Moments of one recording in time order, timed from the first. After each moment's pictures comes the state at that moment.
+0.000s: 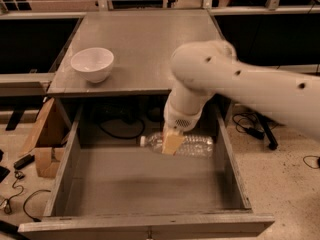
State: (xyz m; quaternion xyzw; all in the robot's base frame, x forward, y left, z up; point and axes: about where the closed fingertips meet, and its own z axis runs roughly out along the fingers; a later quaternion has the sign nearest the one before) arm 0.508 -0.033 0.745 -0.68 0.72 0.06 0.10
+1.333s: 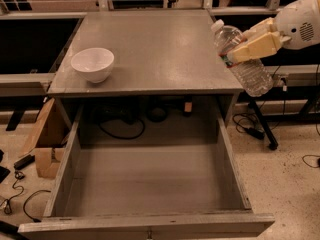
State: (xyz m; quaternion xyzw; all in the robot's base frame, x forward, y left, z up) arm 0.586 -0.194 0.981 -0.49 0.74 0.23 0.40
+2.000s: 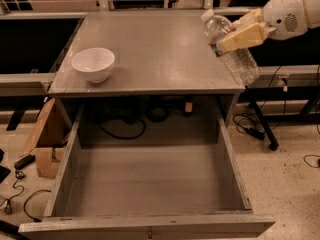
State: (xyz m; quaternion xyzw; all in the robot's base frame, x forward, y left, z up) arm 0.614 -0.180 0.992 -0.49 0.73 0.23 0.42
